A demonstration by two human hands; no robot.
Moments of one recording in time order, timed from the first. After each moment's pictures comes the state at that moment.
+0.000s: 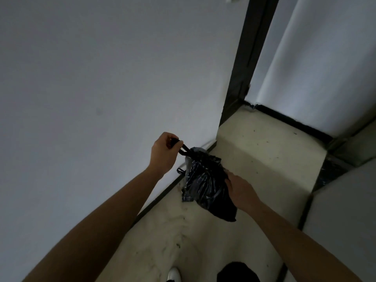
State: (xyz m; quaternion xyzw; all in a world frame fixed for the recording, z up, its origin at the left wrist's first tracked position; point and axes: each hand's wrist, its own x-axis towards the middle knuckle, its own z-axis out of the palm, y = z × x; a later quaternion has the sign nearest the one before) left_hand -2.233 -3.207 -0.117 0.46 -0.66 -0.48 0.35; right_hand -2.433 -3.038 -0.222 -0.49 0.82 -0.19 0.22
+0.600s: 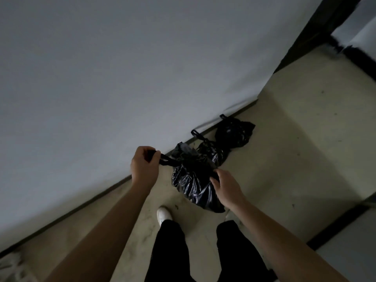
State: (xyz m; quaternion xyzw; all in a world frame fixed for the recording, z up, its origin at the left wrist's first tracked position) left_hand -2.317 -3.313 -0.334 0.74 -0.45 -0.40 0.30; right_hand -2.541 -3.216 -0.430 -0.54 0.75 -0.09 0.37
